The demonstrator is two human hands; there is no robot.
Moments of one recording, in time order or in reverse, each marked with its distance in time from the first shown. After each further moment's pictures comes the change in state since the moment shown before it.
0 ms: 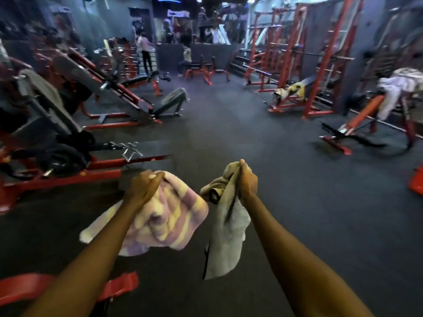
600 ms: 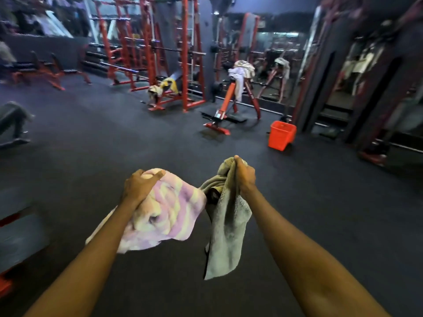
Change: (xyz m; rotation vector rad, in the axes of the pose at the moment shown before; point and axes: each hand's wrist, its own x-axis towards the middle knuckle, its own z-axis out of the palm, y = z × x) left_hand 0.148 0.216 0.251 -0.121 -0.434 0.335; right_hand 0.155 -0.059 -0.191 0.003 0.601 -0.002
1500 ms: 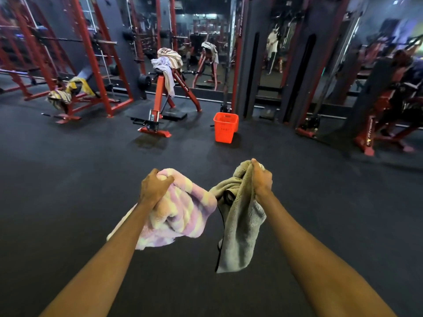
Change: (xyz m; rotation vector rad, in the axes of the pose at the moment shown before) left_hand 0.295 0.223 0.359 -0.001 -0.321 0.279; right_hand 0.370 -0.047 -0.132 0.047 0.463 0.090
